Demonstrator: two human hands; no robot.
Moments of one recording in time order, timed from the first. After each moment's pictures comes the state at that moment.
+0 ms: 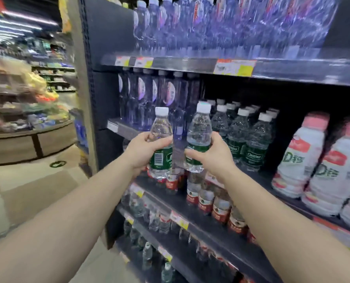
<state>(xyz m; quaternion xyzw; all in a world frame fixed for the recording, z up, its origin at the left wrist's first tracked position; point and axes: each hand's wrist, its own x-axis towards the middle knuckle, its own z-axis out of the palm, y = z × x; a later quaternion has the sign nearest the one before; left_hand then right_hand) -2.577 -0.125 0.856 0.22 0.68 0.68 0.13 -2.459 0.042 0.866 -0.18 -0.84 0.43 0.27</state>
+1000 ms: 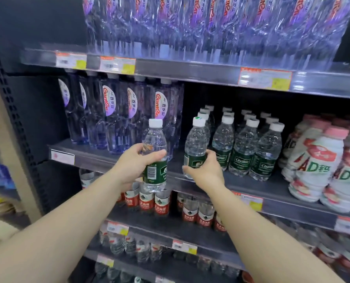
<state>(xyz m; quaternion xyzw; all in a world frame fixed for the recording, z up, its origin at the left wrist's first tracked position) -2.751 -0.099 0.858 0.35 0.63 0.63 0.29 -2.593 0.030 0.846 -0.48 -0.76 0.34 0.29</state>
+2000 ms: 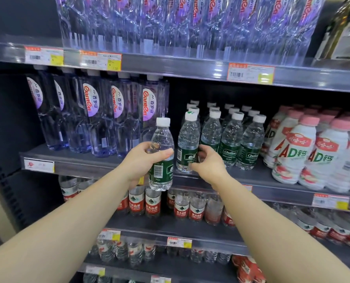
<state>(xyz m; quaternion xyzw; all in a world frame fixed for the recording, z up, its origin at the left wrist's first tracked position) -2.745 -0.079 0.859 0.41 0.62 0.58 0.34 -2.575 0.033 0.849 -0.44 -0.74 0.39 0.32</state>
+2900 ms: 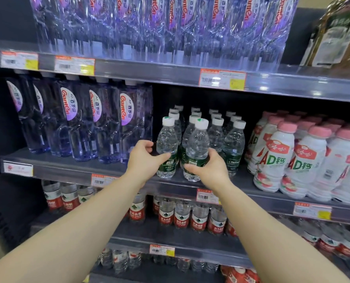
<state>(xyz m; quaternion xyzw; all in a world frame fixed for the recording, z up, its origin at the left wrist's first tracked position) -2.686 -0.021 0.860 0.38 0.71 0.58 0.14 -2.517 0.060 0.858 -0.46 -0.74 0.34 0.35</state>
